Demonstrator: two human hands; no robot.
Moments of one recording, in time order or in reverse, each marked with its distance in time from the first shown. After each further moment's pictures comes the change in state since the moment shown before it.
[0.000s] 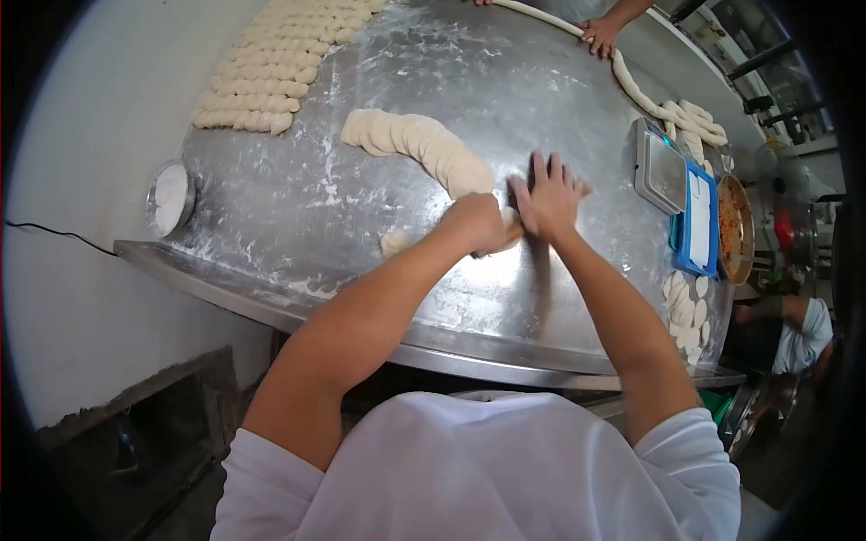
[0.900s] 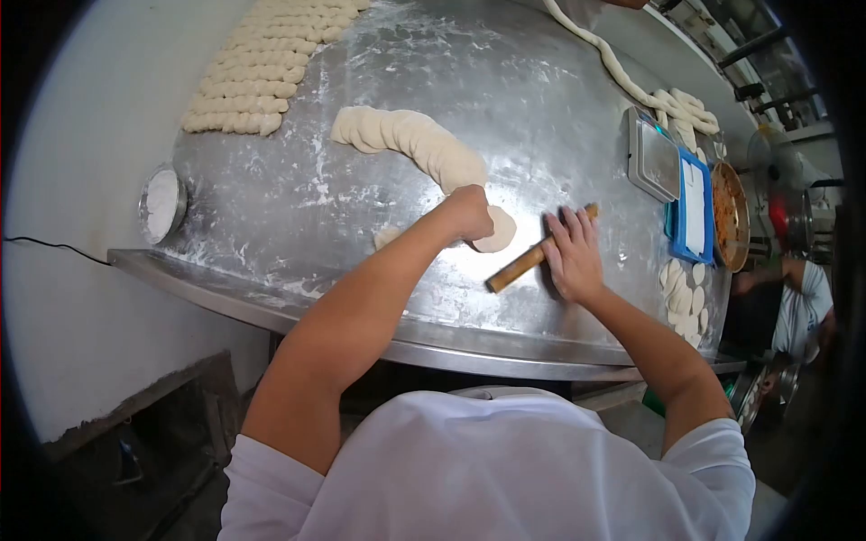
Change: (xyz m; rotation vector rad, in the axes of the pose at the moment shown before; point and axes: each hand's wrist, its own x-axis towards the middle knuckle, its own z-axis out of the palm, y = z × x) left_hand 0.014 -0.019 0.006 -0.238 -0.116 -0.027; right_hand -0.112 0.086 -0.010 0.070 -0.074 -0.286
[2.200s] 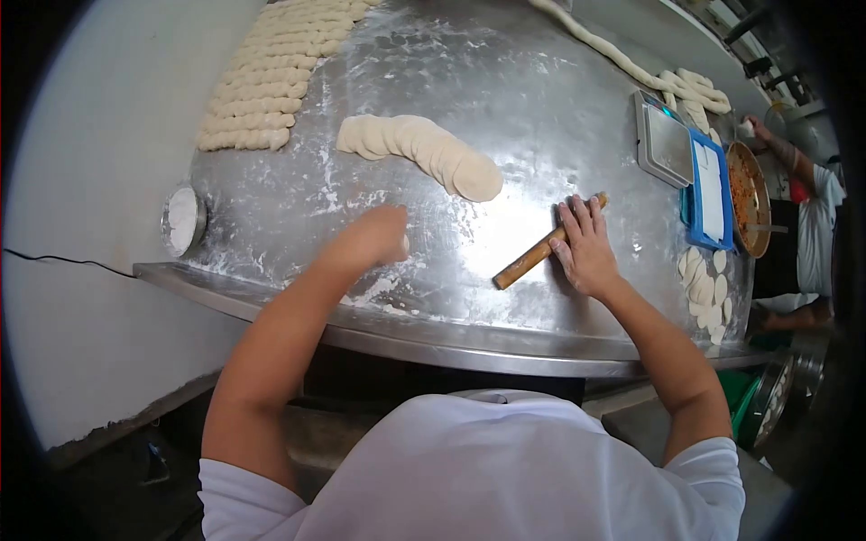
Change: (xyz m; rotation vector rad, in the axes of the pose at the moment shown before) left_hand -0.076 -0.091 -0.054 0.685 -0.010 -0.048; right_hand -0.001 0.001 -0.011 0.004 -0.120 0.038
